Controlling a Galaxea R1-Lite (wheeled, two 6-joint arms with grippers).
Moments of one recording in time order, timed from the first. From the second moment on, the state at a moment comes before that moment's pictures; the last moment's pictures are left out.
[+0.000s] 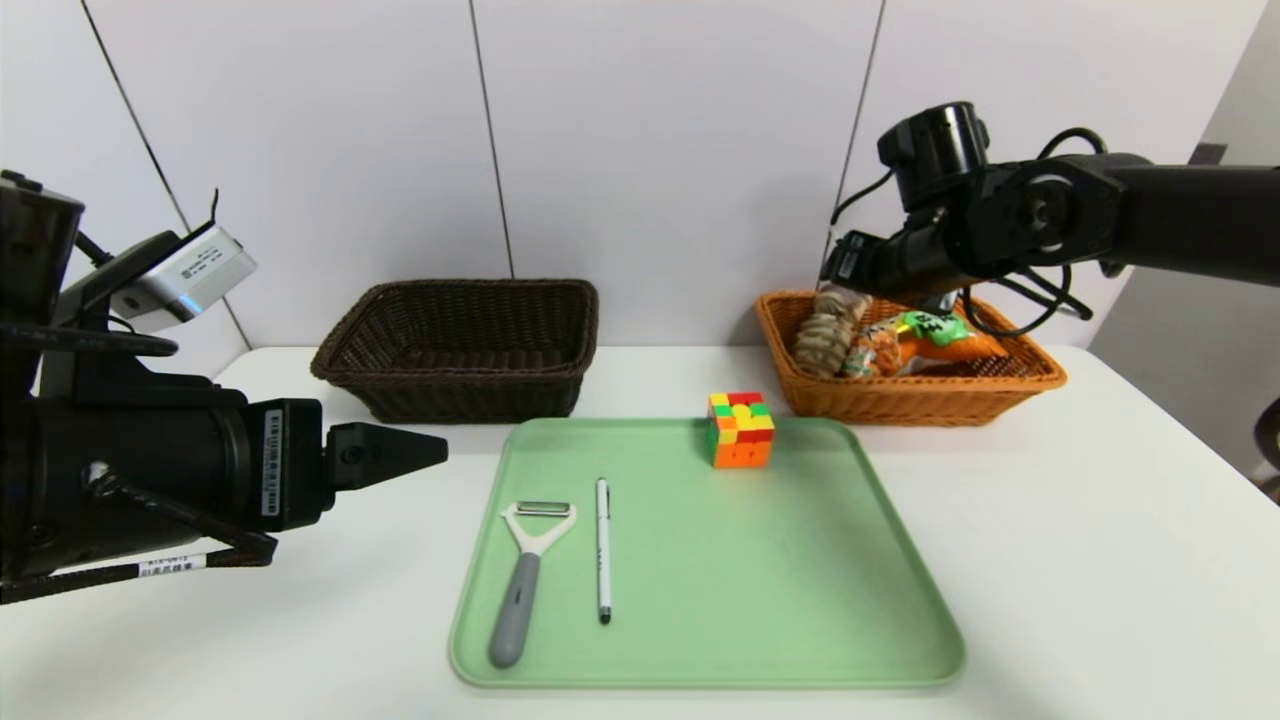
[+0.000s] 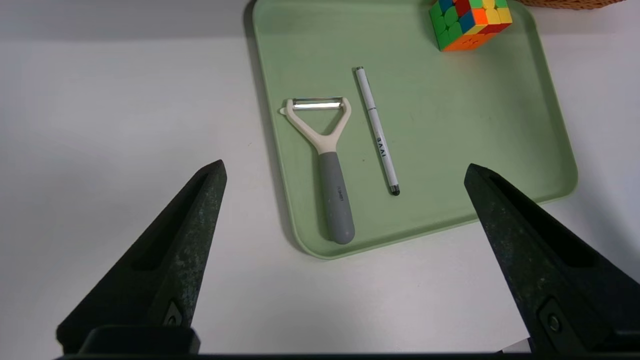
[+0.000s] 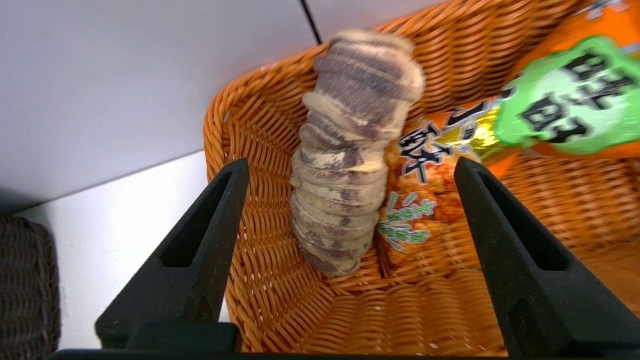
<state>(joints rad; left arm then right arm) -0.57 1.23 -1.02 0.33 0.09 -0.46 0.29 2.10 -1.92 0.40 -0.31 0.49</state>
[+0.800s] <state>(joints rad) -0.63 1.31 -1.15 0.33 0.09 -0.42 0.28 1.70 -1.84 0.66 -0.35 0.41</state>
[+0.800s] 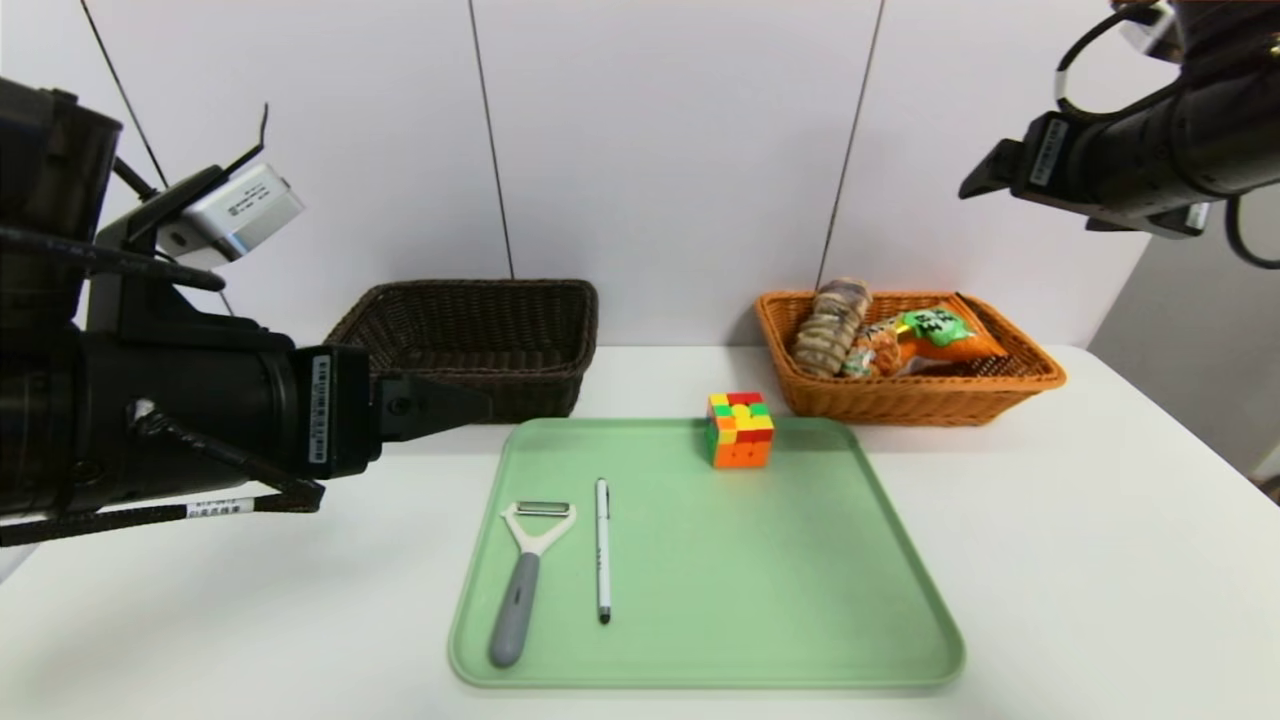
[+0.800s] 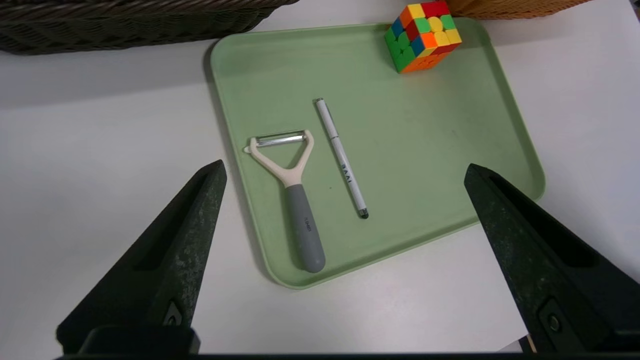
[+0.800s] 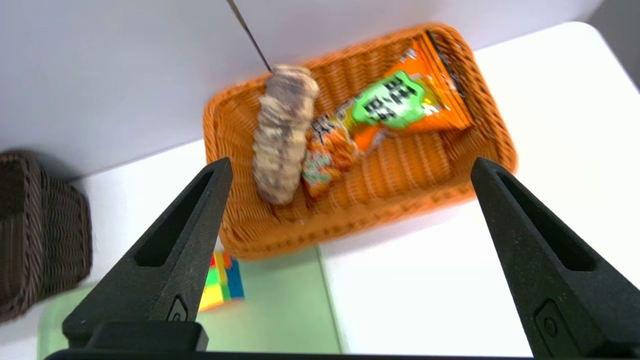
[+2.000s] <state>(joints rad) -0.99 1.94 -1.67 0.36 0.37 -0.81 0.17 1.15 -1.06 0.68 -0.33 0.42</state>
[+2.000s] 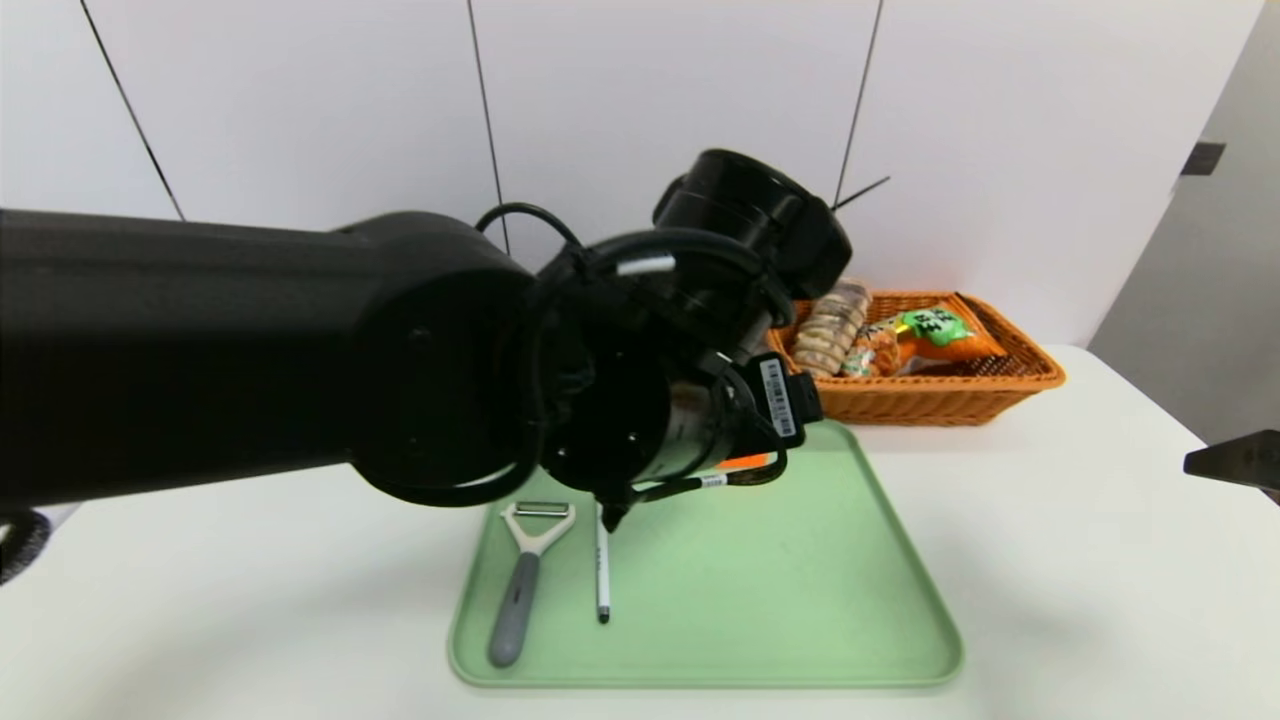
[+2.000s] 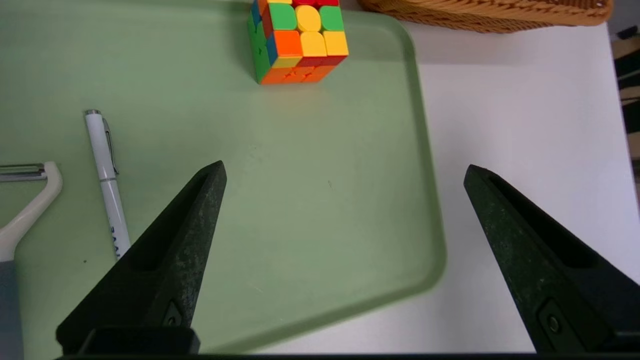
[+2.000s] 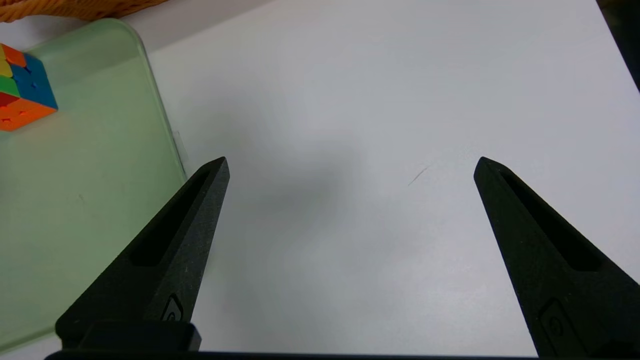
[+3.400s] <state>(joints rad) -1.07 2.27 -1.70 -0.01 0.75 -0.52 0.15 1.05 -0.91 0.65 -0.30 0.45</state>
